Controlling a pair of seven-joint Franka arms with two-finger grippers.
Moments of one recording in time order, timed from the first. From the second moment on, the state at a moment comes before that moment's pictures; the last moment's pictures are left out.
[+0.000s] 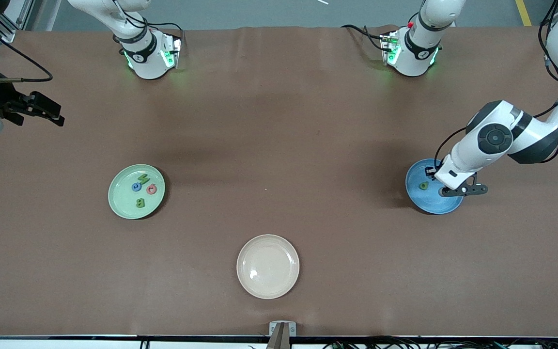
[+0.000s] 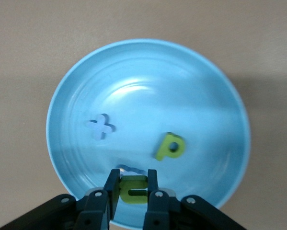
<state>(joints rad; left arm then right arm) 1.16 0.81 -1.24 -2.17 1.03 2.06 -0.74 0.00 -0.10 0.00 -1.71 0.02 1.57 0.04</state>
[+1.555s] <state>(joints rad) 1.00 0.82 -1.04 -2.10 1.03 2.23 -0.69 0.00 -0.10 -0.01 -1.71 0.02 1.58 0.04</state>
